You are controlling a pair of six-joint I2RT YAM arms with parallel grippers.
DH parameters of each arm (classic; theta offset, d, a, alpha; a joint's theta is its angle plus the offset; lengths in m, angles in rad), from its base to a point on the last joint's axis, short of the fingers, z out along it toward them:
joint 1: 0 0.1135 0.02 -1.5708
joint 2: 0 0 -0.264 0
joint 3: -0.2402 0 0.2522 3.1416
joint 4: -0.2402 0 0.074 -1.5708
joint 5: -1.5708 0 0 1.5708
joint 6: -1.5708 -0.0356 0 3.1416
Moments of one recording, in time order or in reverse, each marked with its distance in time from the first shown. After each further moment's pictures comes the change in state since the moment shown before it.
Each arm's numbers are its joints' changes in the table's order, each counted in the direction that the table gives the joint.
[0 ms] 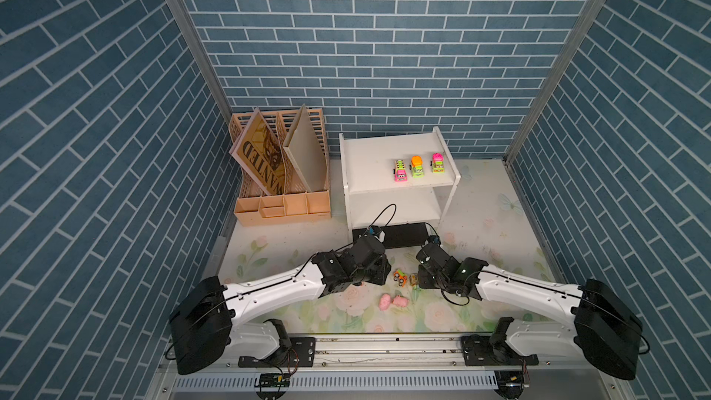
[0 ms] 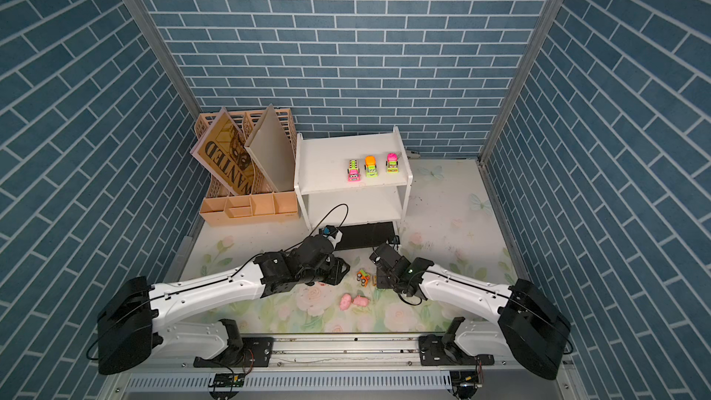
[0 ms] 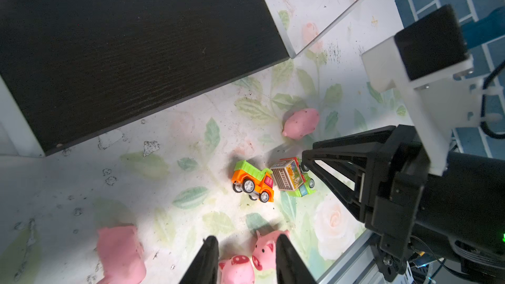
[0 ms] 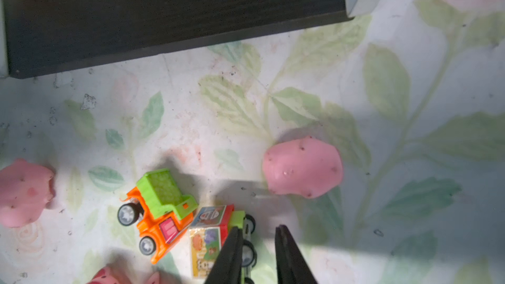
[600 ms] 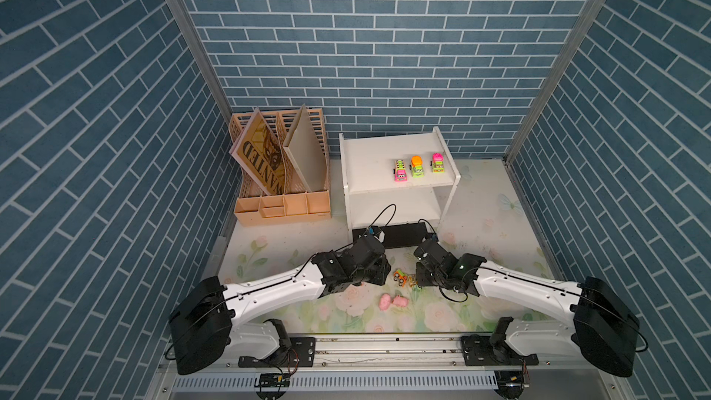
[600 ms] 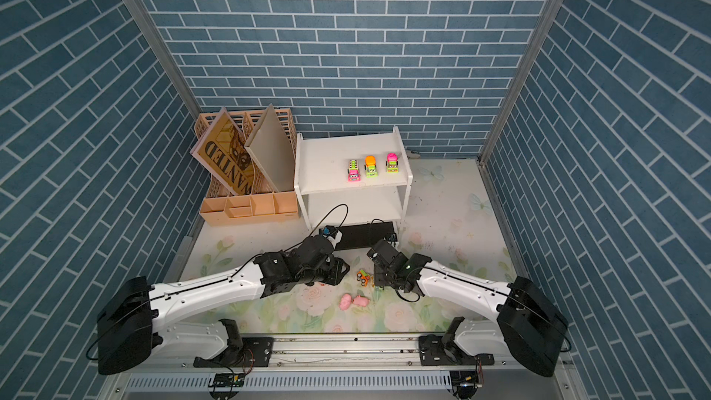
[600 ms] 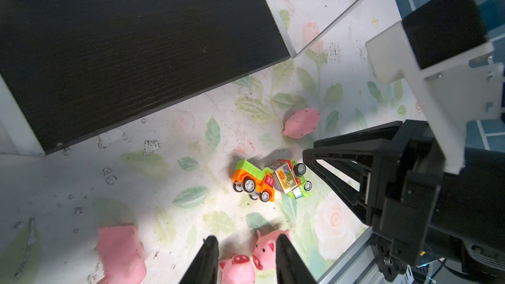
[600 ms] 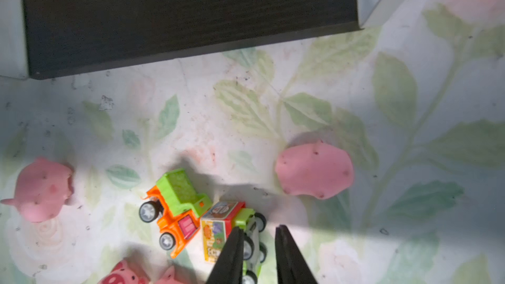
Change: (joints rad) left arm 0.000 0.000 0.001 0.001 0.000 0.001; right arm 0.000 0.043 -0.076 -0.034 0.031 0.018
